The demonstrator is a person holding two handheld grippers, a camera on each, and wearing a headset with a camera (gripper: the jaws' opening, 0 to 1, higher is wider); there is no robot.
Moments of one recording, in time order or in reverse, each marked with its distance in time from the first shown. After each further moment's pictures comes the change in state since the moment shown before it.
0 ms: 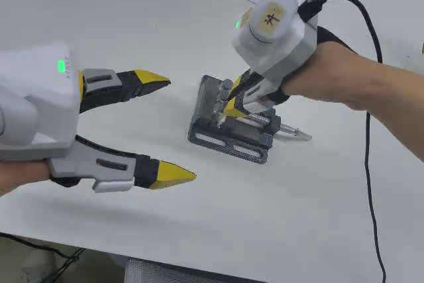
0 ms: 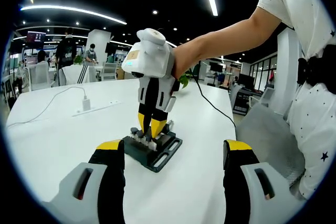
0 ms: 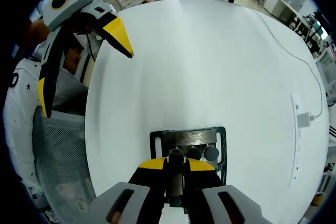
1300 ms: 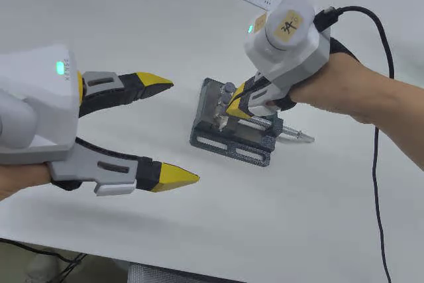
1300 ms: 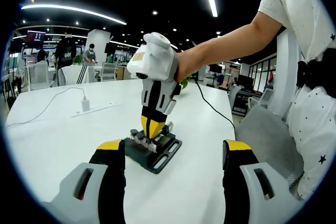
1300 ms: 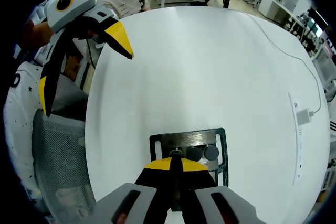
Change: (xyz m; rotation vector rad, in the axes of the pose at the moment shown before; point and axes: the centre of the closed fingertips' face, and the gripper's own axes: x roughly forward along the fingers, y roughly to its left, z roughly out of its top) left arm 0.000 -0.001 0.003 -0.005 -0.003 -0.009; right arm 0.001 0.006 0.001 0.024 -0.072 -0.002
